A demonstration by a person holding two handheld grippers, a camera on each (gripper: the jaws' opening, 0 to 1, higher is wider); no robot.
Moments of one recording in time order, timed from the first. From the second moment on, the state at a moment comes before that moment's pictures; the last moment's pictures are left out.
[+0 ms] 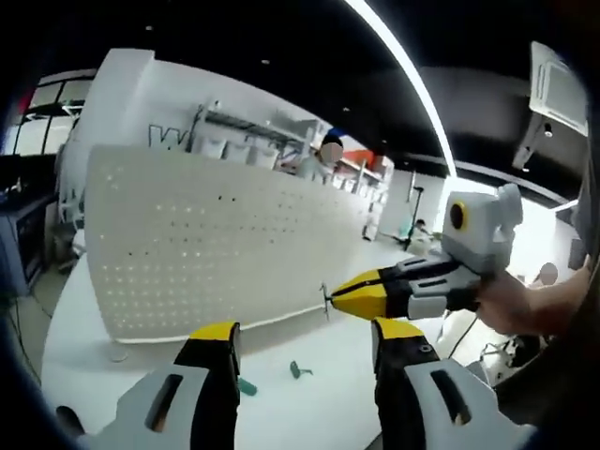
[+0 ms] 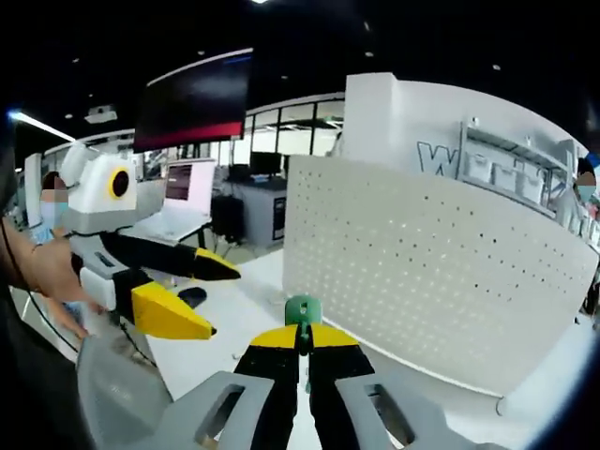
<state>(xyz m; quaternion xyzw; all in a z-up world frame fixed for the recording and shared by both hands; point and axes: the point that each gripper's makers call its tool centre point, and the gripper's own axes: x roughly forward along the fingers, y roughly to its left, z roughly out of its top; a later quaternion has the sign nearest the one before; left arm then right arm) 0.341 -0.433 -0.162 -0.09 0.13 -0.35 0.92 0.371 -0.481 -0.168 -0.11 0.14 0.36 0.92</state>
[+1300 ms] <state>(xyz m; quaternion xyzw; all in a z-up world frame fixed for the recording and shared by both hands) 0.332 -0.450 -0.164 -0.11 0.13 -0.38 0.91 0.451 -0.528 -0.150 -0.02 0.09 0.24 0.97</state>
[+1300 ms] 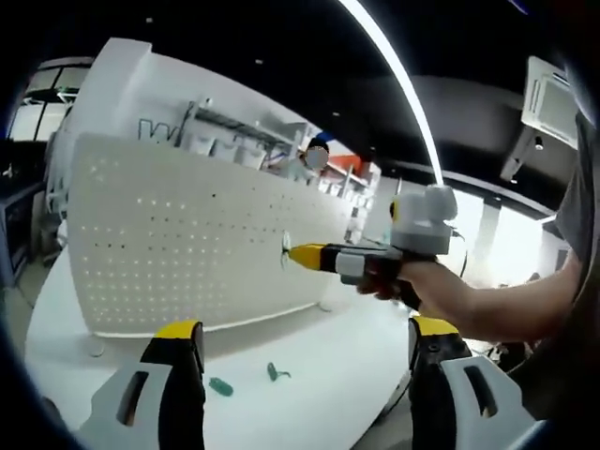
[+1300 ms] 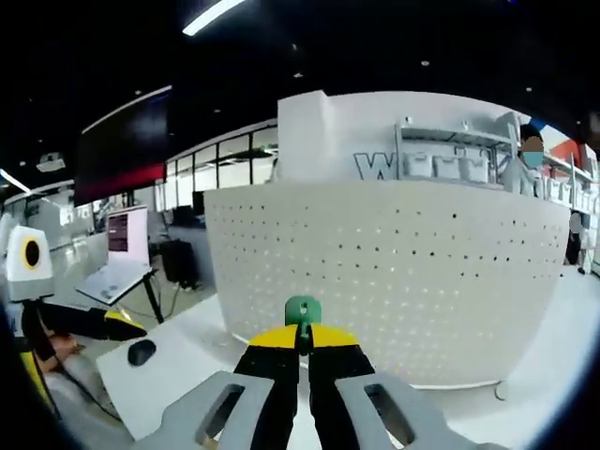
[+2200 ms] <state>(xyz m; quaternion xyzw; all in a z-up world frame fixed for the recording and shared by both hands) 0.329 -0.442 -0.171 -0.12 0.13 -0.36 0.92 0.516 -0.563 -0.101 -0.01 0.01 0.16 0.99</state>
